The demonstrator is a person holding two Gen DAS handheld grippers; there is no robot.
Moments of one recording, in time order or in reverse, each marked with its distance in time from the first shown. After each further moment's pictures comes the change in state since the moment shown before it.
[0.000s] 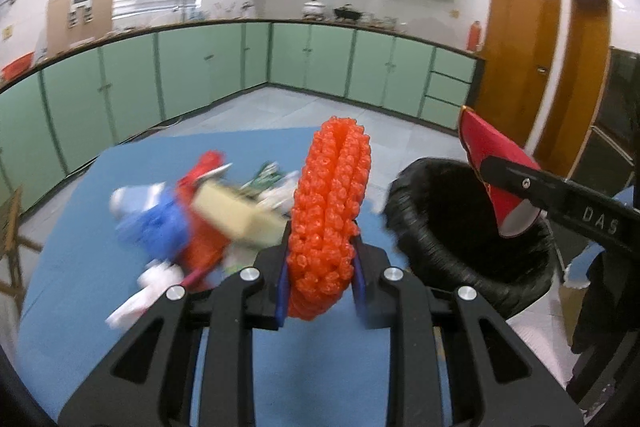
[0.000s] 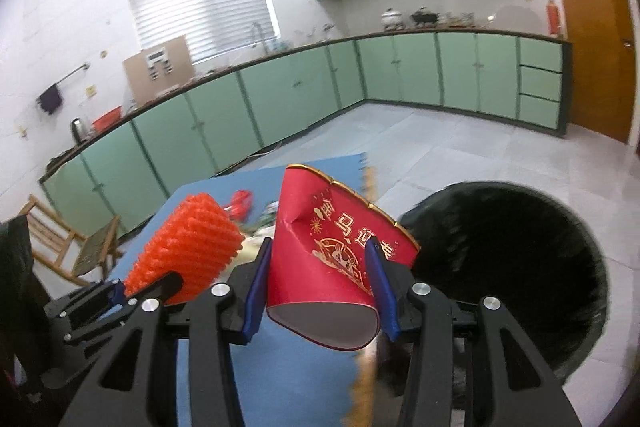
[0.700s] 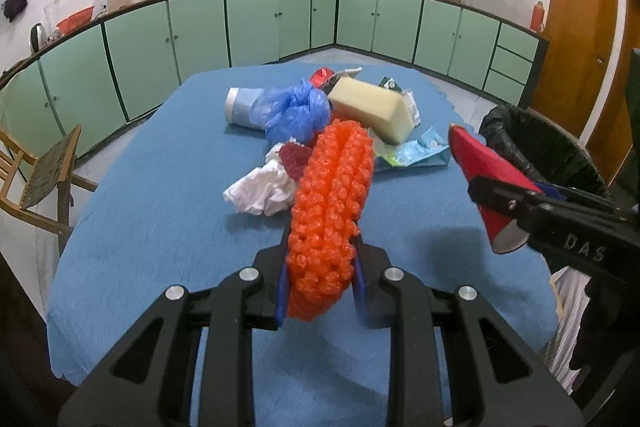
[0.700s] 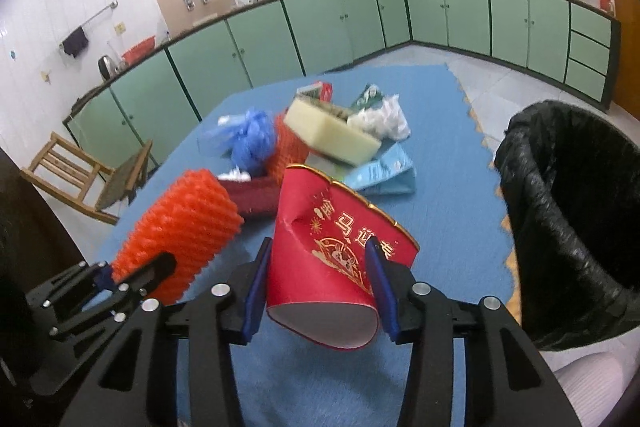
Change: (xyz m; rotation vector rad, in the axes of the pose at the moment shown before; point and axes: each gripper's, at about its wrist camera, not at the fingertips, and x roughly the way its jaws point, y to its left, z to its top) left arm -0.054 0.099 -0.093 -0.096 0.131 0.230; right arm 0.057 0.111 -0.088 -0.068 0.227 0.143
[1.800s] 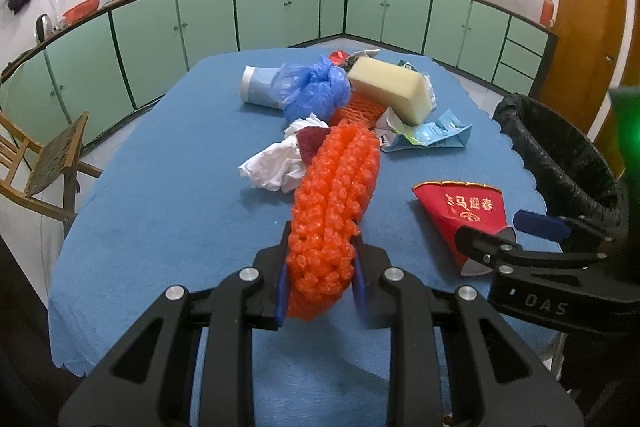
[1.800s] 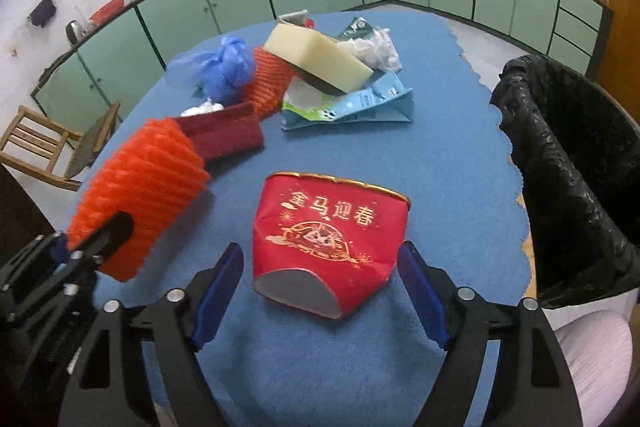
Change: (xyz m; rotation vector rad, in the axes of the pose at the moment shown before) left arm 0.009 0.014 -0.015 -0.020 0.040 0.030; right arm 0.036 0.011 -0.033 0.010 0.180 -0.123
